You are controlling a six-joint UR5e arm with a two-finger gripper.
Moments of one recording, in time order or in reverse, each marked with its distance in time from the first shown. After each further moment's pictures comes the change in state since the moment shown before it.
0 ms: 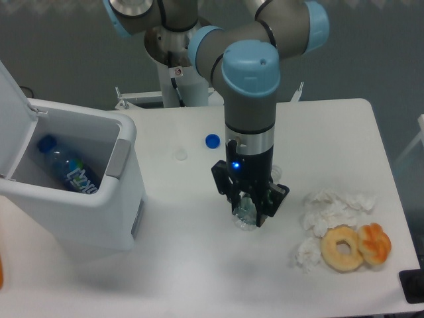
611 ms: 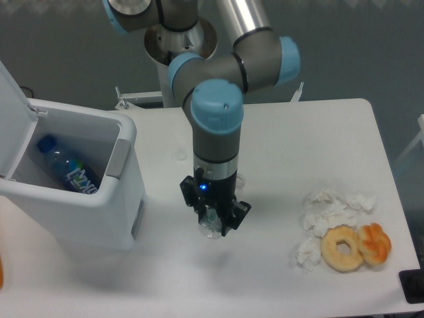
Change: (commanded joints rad) arm -0.046 -0.026 0.011 0.000 -0.011 -0.149
